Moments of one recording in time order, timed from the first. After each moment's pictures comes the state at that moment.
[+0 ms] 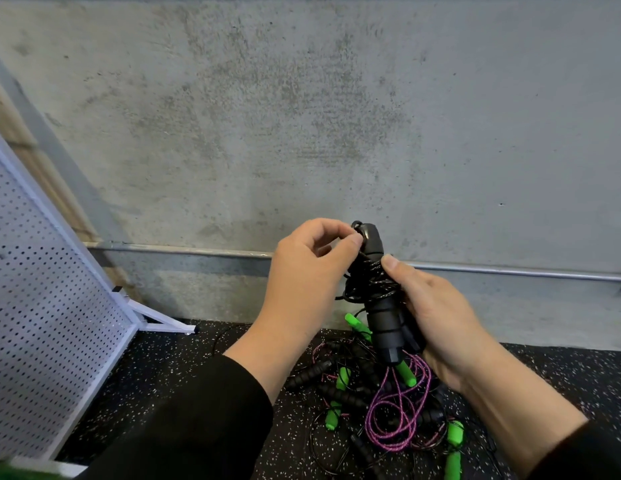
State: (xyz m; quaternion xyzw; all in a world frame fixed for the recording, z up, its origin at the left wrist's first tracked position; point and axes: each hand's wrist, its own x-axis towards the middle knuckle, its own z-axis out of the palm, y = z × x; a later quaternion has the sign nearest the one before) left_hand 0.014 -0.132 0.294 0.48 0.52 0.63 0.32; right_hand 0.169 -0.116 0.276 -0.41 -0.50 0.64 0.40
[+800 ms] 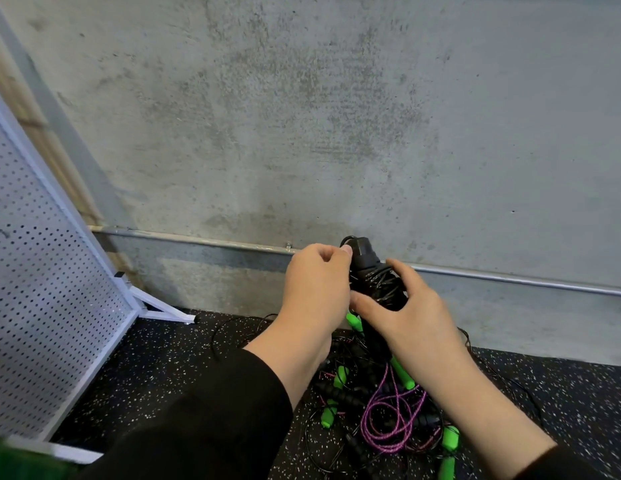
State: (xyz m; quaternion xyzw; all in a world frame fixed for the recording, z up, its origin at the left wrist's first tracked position) left_hand 0.022 -0.129 0.285 0.35 0.67 0.55 0.36; right_hand 0.151 -0.120 0.258 -0.54 -0.69 0.33 0.34
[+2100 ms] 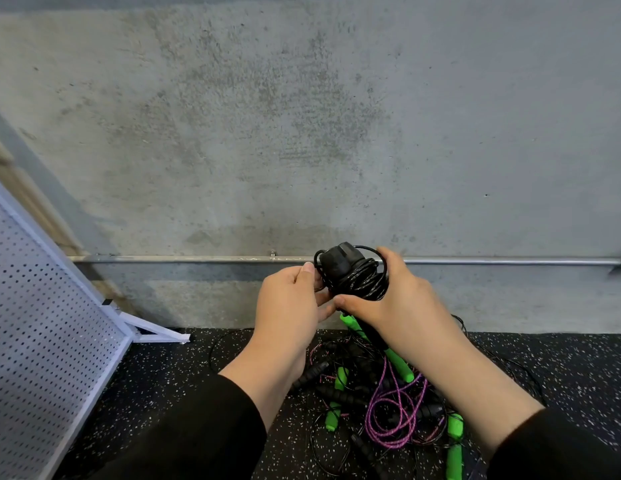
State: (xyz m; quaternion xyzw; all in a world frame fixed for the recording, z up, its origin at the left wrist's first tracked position) left_hand 0.027 -0.134 0.265 0.30 0.59 0.60 0.46; right_hand 0.165 -0.106 0.267 -0.60 -0.72 0.27 0.24
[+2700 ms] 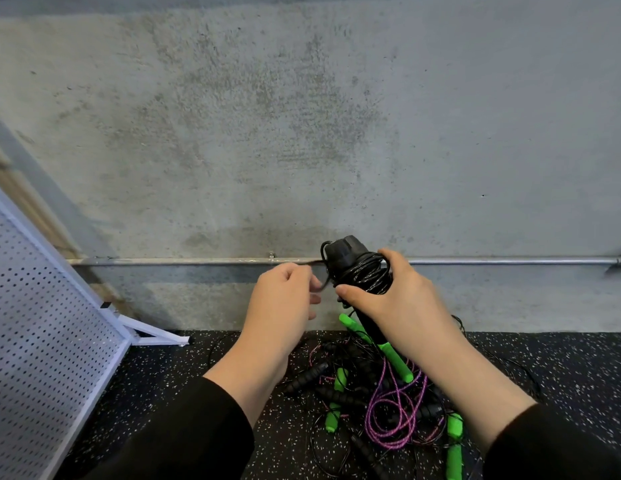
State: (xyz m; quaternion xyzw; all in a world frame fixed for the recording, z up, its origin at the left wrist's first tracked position) left_hand 0.011 -0.137 0.271 0.37 0.65 0.53 0.39; right_hand 0.166 -0.105 0.269 -0.61 -0.68 0.30 0.28
